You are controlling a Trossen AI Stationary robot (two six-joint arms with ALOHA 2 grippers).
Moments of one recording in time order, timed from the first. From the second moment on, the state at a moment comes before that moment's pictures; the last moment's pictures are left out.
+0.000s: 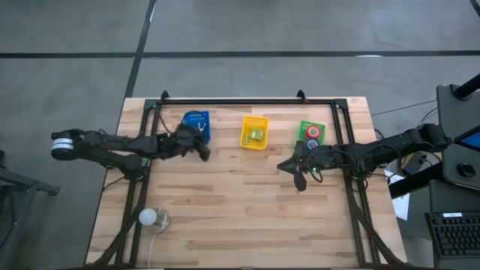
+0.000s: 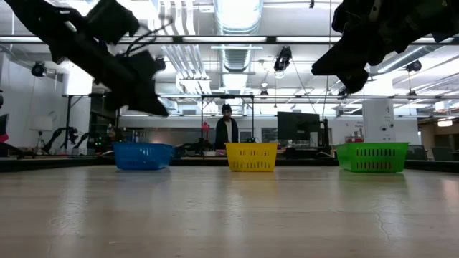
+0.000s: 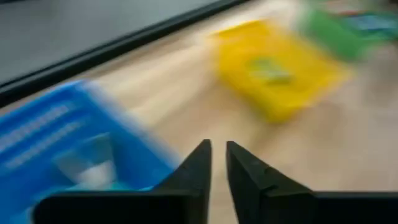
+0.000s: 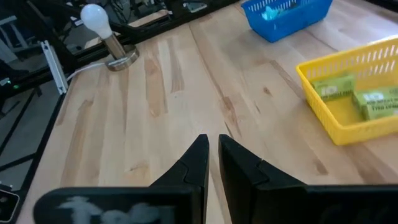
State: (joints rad) left arm 0.18 1.08 0.45 0.06 -0.44 -0.44; right arm 0.14 1.01 0.48 0.08 0.16 0.47
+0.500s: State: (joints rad) left arm -0.16 0.90 0.44 0.31 -0.27 -0.14; right arm 0.14 0.94 0.46 0.22 0.06 0.20
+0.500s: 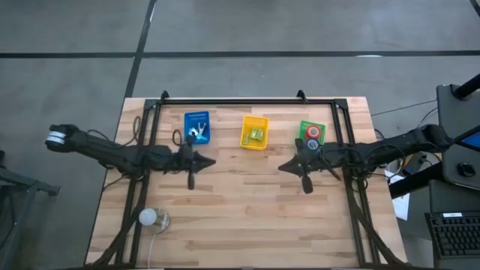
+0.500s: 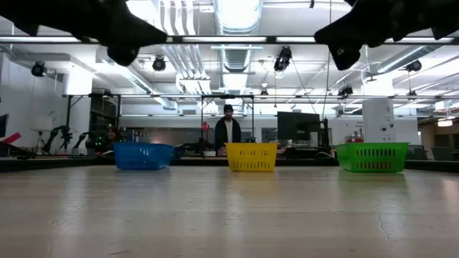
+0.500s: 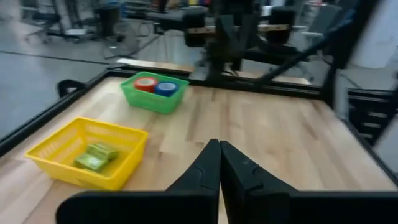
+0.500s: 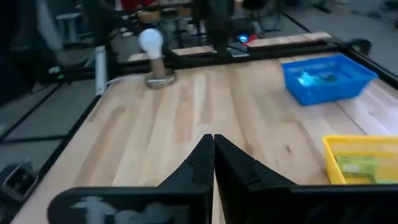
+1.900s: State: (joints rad) left arm -0.15 0.00 0.17 -0.25 -0.33 -0.04; right arm 0.14 0.35 0.10 0.16 0.03 -0.03
